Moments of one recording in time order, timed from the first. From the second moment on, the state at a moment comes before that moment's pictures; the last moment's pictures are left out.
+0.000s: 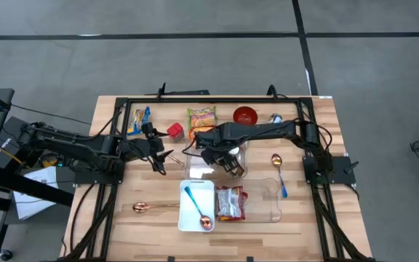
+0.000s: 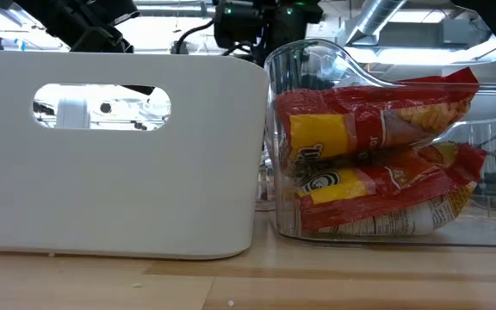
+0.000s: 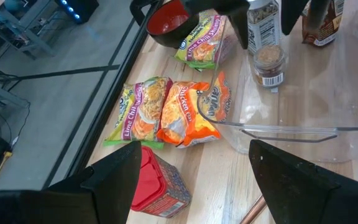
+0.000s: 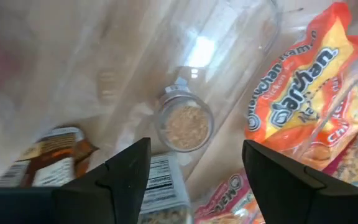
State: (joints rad) left arm -0.12 0.89 0.61 -0.36 -0.61 0.10; right arm -0.06 2.11 1.81 -1.10 0.11 -0.61
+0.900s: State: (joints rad) left arm -0.06 0.89 0.61 -0.09 -0.60 0.26; right arm -0.19 1.69 1.88 -1.35 0.08 -0.15
